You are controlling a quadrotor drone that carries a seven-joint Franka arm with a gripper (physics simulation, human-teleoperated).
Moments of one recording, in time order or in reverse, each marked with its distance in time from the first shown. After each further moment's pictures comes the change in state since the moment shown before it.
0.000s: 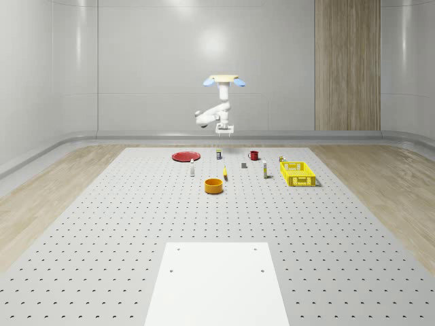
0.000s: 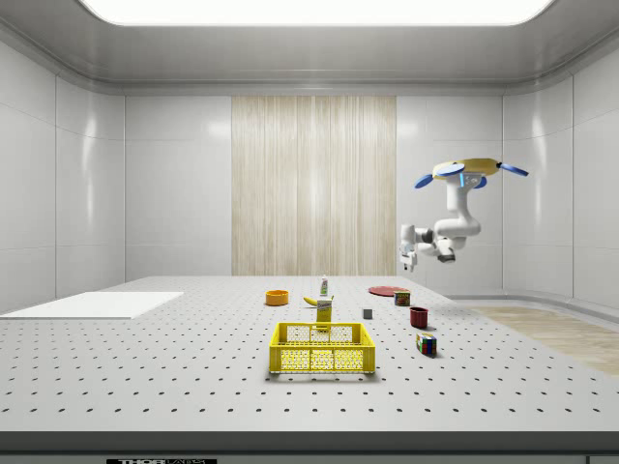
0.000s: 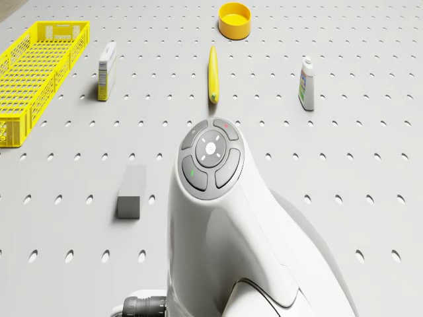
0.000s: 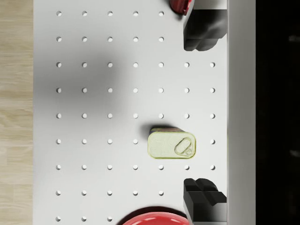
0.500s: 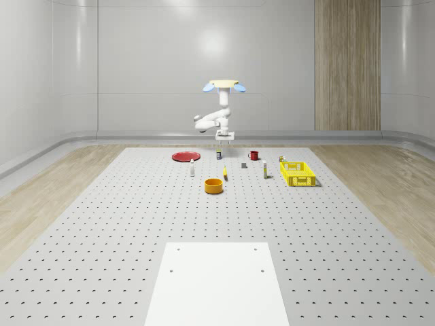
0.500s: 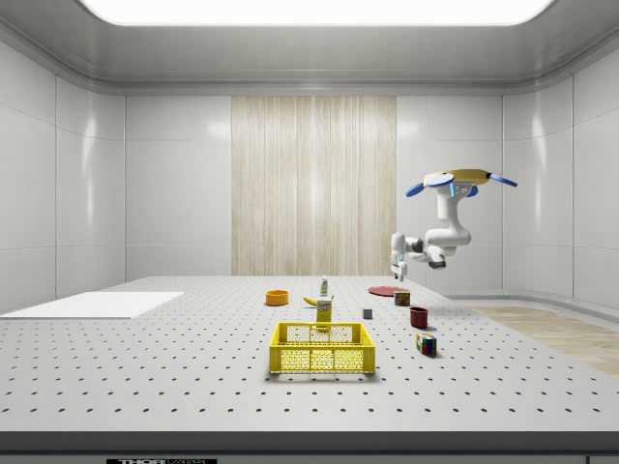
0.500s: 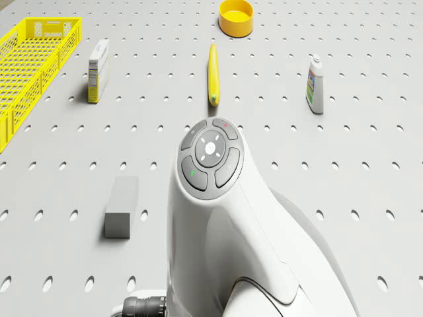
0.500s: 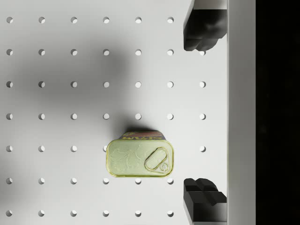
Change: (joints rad) arm -0.017 -0.049 0.016 0.003 0.026 0.044 0.016
